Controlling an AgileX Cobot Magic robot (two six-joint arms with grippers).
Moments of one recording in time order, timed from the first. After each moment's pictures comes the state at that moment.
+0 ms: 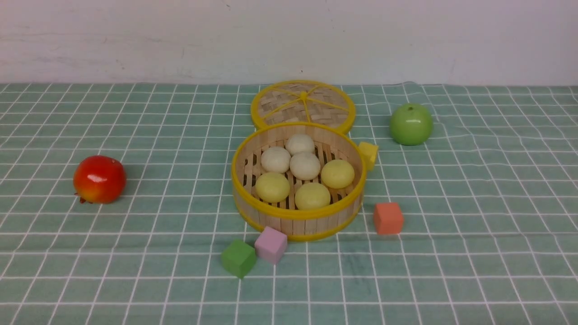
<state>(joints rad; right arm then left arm) -0.04 -0.01 0.02 -0.05 0.38 0.05 -0.02 -0.01 0.03 0.19 0.40 -0.41</state>
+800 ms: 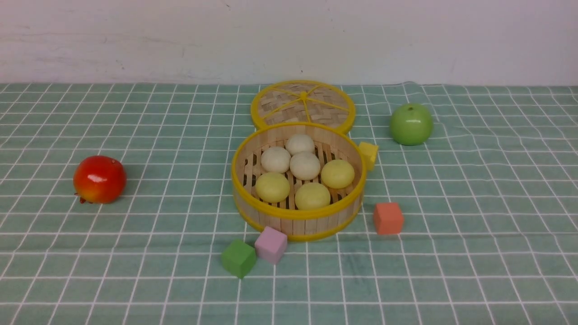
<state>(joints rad) -0.04 -0.01 0.02 -0.04 0.38 0.05 -0.02 -0.01 0.03 0.19 0.40 -0.41</state>
